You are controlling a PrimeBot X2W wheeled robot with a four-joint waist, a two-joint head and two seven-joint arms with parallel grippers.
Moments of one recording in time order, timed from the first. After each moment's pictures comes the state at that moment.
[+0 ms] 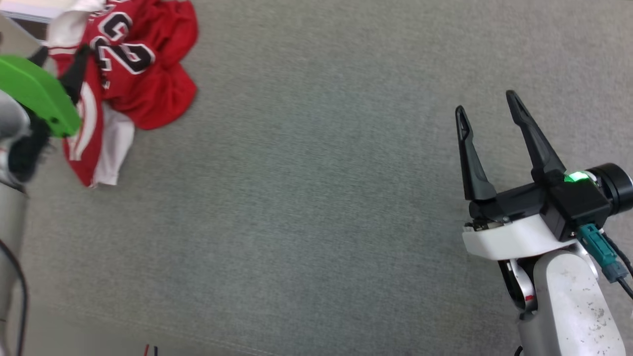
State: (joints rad) left arm -0.81 0.55 -0.20 0.55 -0.68 -0.13 0.26; right arm -0.26 -0.05 0.13 -0.12 -0.04 0.13 -0.22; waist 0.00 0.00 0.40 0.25
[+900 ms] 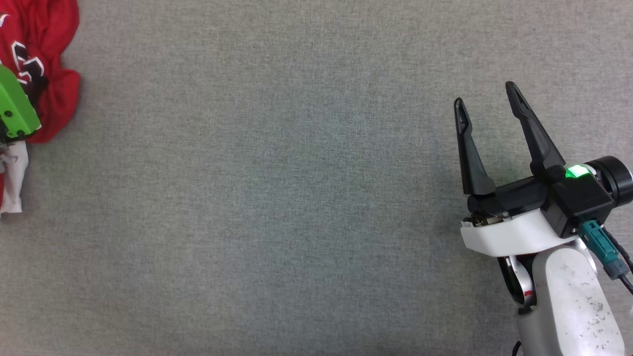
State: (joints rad) left arm -0.95 0.67 -0.34 0.75 -0.90 -0.13 0.53; right arm -0.29 -0.05 0.14 -0.12 -0.03 0.13 -0.24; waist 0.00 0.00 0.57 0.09
